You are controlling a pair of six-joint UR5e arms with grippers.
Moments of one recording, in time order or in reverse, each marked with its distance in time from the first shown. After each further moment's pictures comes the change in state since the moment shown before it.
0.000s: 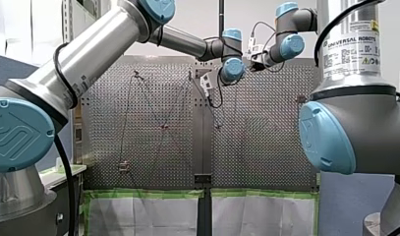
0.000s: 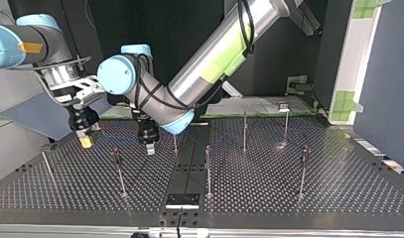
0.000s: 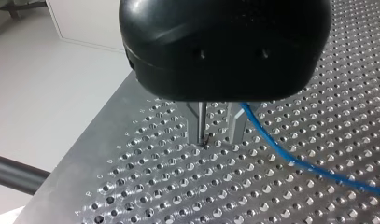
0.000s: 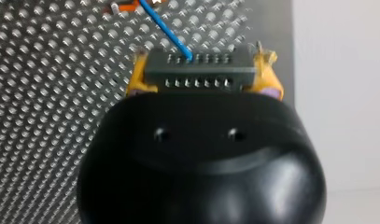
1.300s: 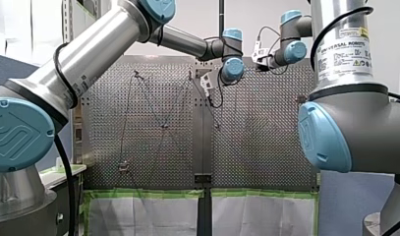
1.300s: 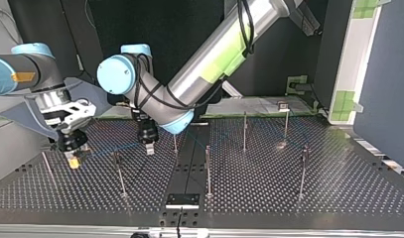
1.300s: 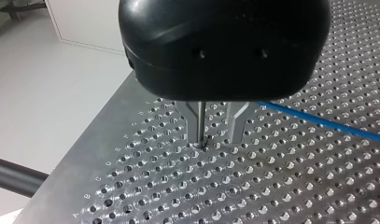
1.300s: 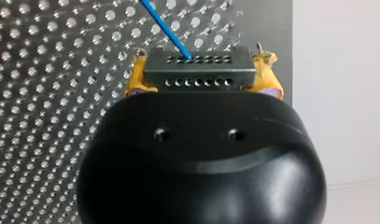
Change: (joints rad) left arm 0.000 0.000 0.000 0.000 0.000 0.000; right arm -0.061 0.116 -0.145 -0.033 -0.042 0.014
